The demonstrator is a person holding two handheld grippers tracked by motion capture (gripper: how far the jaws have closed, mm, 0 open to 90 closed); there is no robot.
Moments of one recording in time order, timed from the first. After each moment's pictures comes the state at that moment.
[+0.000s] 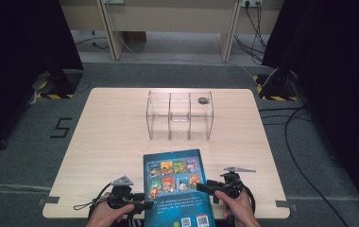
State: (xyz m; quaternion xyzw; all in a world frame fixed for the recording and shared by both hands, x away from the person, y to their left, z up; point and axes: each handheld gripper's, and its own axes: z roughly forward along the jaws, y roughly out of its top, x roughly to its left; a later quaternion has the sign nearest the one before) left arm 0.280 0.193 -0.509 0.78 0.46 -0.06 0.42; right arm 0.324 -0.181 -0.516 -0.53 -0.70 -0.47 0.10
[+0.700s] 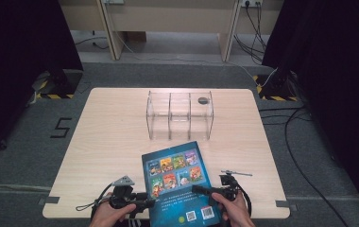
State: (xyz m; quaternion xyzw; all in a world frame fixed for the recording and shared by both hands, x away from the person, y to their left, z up) left arm 0.280 0.188 -0.512 0.78 0.45 -0.05 0.43; right arm 0.318 -0.170 -0.524 -0.55 -0.66 -0.48 0.17
